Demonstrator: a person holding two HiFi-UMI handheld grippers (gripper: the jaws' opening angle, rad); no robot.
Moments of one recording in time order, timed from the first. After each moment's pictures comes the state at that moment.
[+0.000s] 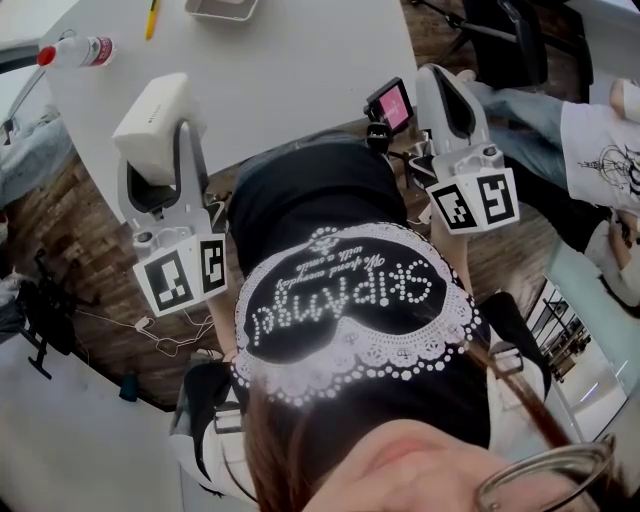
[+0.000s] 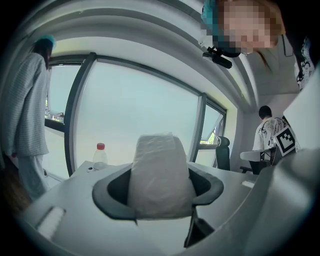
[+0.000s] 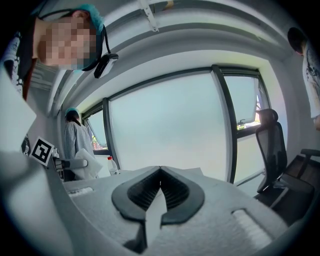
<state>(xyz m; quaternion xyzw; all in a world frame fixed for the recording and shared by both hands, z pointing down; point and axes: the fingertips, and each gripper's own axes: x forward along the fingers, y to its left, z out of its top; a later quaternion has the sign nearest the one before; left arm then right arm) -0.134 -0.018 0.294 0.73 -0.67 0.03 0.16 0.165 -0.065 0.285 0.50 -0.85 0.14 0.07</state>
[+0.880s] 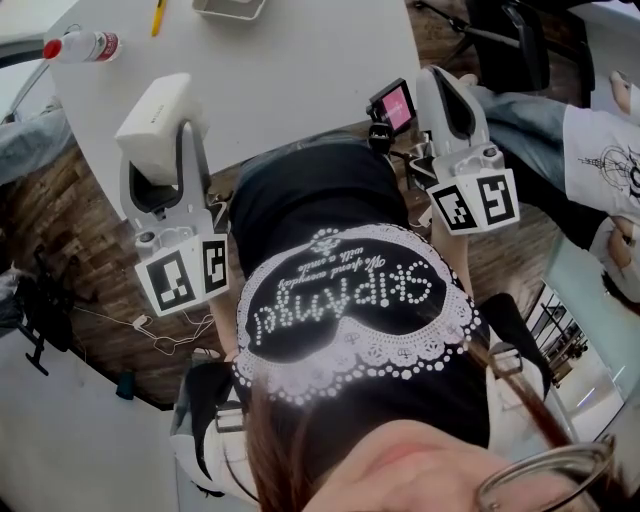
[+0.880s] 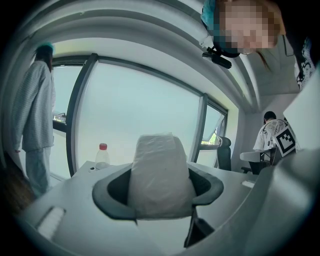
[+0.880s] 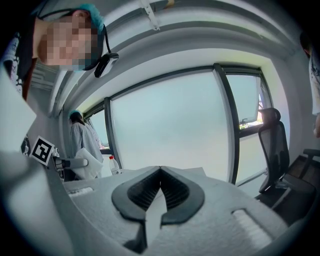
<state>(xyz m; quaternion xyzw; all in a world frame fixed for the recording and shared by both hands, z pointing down) -0.135 -0.014 0.294 0.72 -0.67 0.03 0.16 0.161 -0.066 0.288 0.50 -0.85 0.14 0.07</state>
